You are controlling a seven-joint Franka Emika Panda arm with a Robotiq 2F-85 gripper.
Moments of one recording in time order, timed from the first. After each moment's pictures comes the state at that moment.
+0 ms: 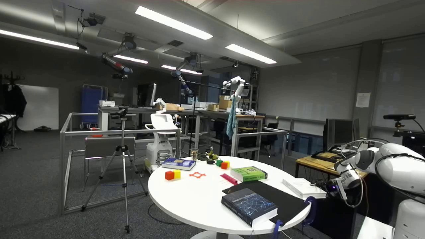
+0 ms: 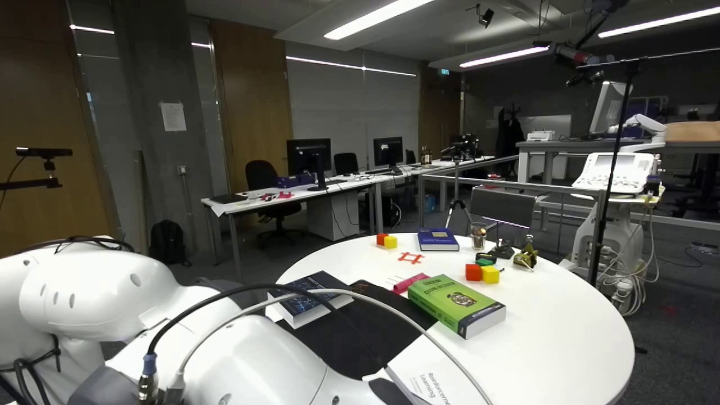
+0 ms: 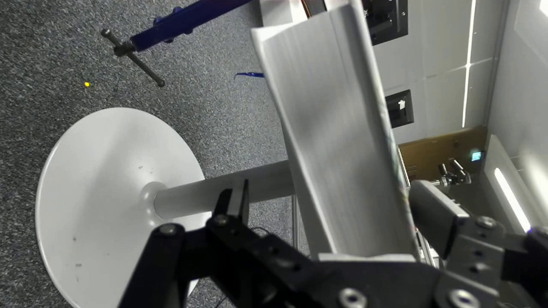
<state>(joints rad) -1.18 1.45 0.12 -0.86 0.87 1.41 -0.49</state>
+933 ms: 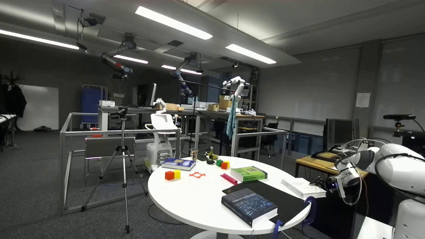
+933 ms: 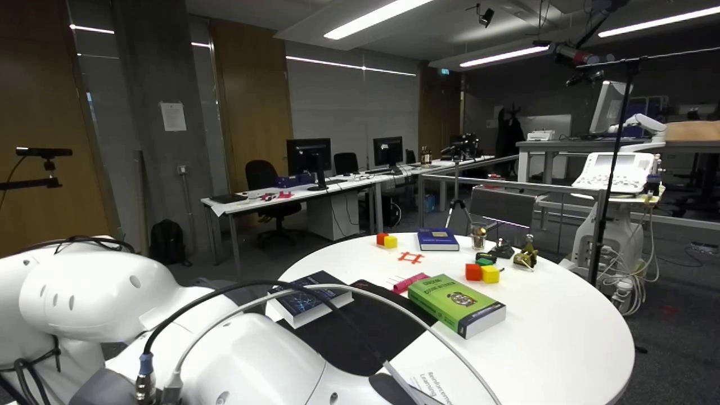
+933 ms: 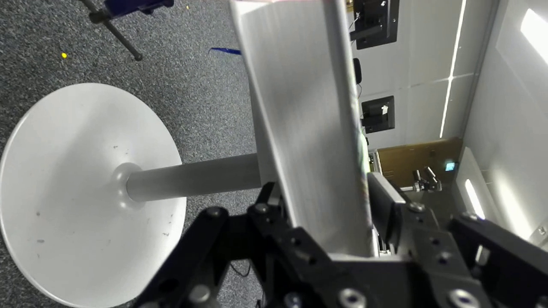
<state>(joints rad) -1.18 1.46 0.14 -0.82 0.90 1.39 -0.55</state>
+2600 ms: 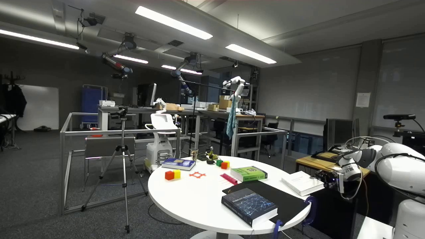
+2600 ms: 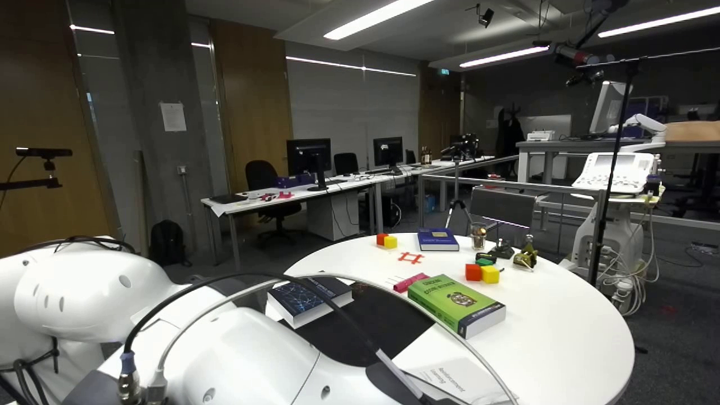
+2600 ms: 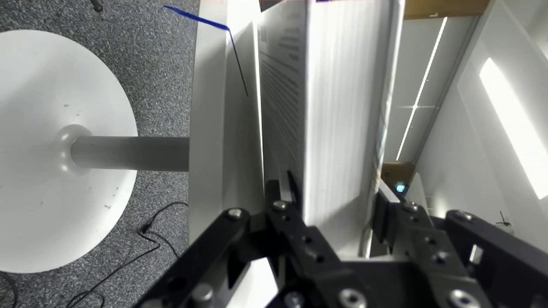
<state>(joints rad) -1.21 1.44 0.18 -0.77 0.92 1.34 -0.67</state>
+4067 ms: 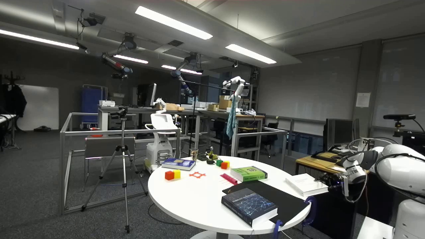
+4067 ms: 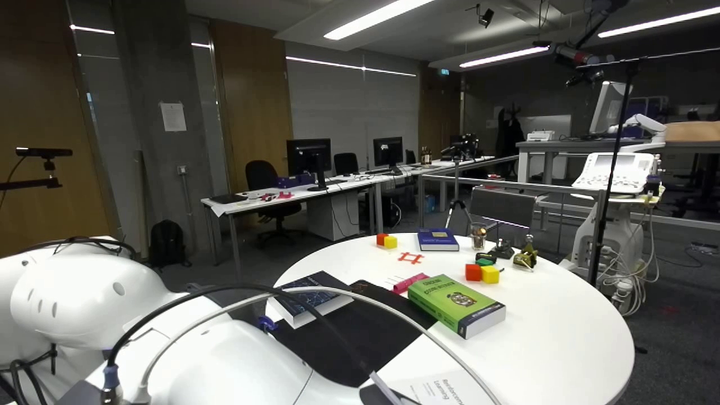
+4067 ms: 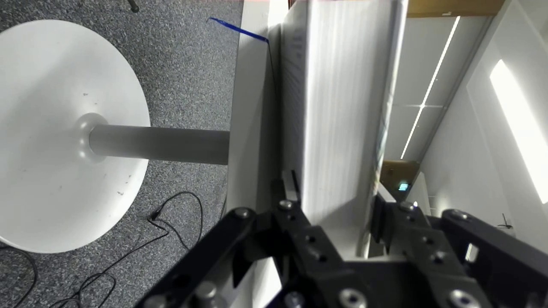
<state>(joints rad) -1.24 1.46 0.15 -0.76 0.91 1.34 -0.73</state>
